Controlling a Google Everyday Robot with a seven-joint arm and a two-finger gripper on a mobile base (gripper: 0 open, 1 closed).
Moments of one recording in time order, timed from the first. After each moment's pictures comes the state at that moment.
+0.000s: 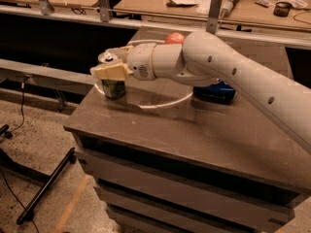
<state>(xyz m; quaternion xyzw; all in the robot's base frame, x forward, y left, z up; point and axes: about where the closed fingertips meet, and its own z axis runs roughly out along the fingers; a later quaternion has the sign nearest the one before) 0.621 0.130 0.914 -0.47 0.61 0.38 0.51</state>
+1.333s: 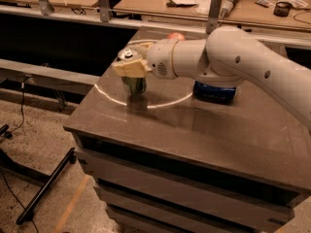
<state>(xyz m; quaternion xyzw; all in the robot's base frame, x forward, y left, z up) 0.611 0.074 0.933 -0.45 0.65 0.31 0.53</state>
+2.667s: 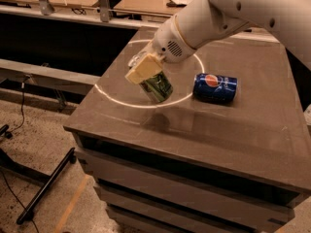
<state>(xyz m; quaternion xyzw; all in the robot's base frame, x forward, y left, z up) 0.563 0.037 0.937 -0.56 0.72 0.24 0.33</state>
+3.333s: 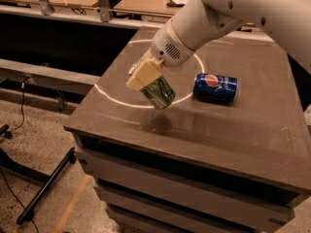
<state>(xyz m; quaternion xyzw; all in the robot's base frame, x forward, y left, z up) 0.550 0.037 0.924 -0.57 0.73 0.24 0.28</state>
